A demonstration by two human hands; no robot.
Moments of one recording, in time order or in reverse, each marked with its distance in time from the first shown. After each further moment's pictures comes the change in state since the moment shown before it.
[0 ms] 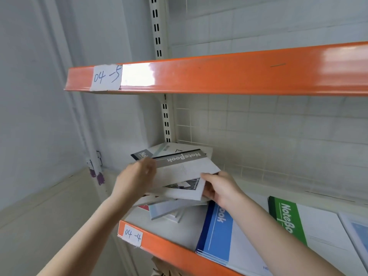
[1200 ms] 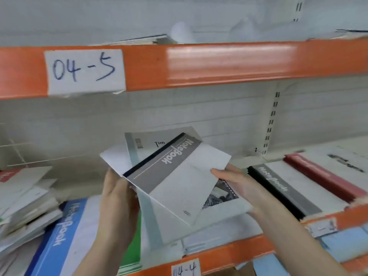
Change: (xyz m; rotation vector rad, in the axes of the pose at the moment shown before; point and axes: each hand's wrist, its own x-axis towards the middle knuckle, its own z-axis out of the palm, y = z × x) left_hand -0.149 0.280 0.076 -1.418 -0.398 -0.042; right_hand -0.214 -0.057 -0.310 0.038 0.206 -0.361
